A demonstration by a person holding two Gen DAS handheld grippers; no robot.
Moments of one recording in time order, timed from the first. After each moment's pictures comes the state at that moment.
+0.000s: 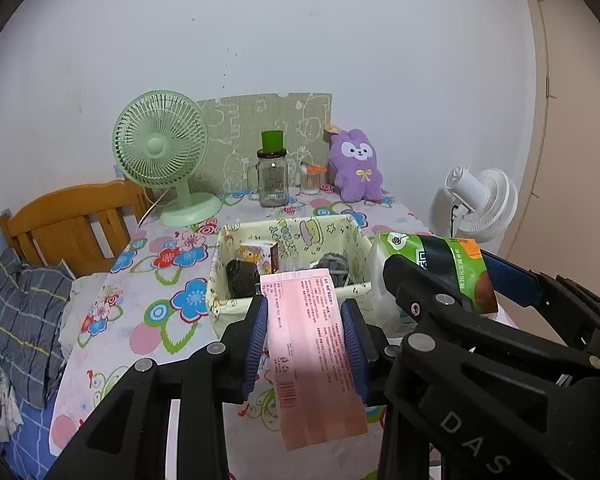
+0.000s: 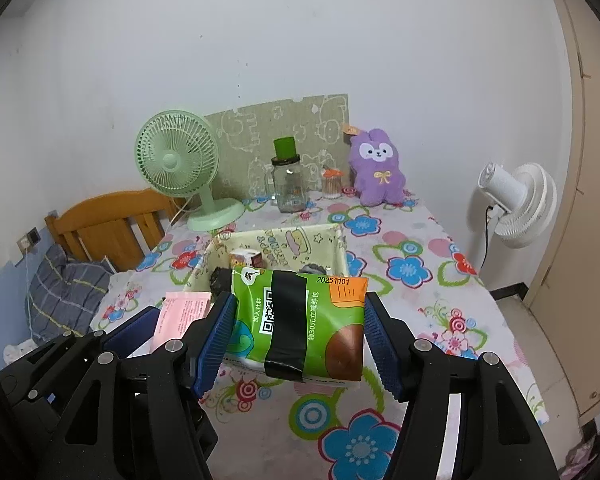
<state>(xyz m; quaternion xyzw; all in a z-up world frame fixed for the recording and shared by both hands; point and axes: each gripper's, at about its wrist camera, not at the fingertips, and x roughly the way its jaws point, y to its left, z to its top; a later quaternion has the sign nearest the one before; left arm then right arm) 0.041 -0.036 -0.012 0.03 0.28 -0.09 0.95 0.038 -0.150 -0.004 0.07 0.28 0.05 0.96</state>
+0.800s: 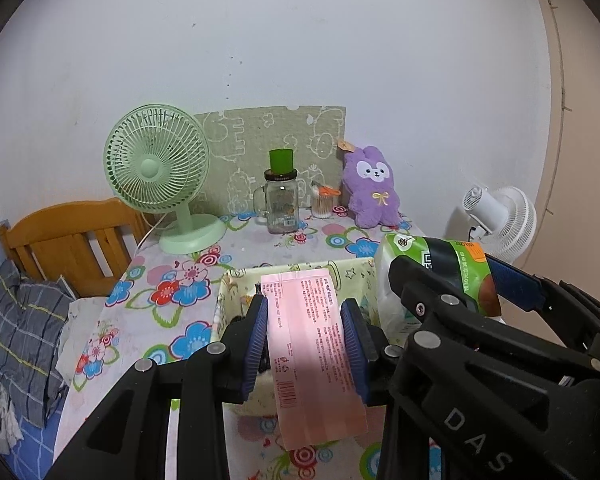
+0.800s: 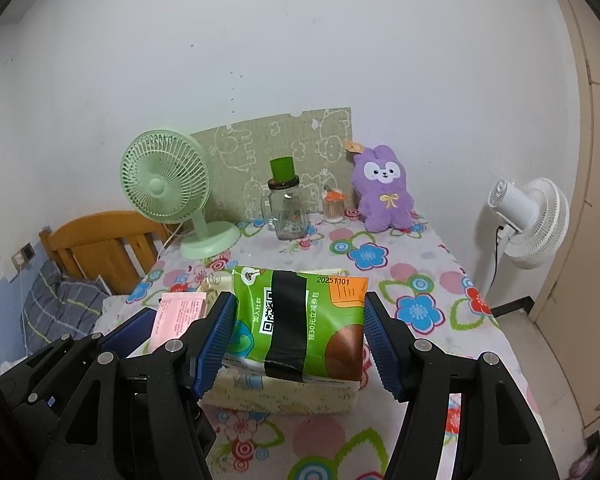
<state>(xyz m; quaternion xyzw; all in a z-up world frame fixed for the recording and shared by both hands) 0.109 -0.037 -0.001 0.02 0.27 -0.08 0.96 0.111 -0.151 0.006 0.07 0.26 0.05 0.96</state>
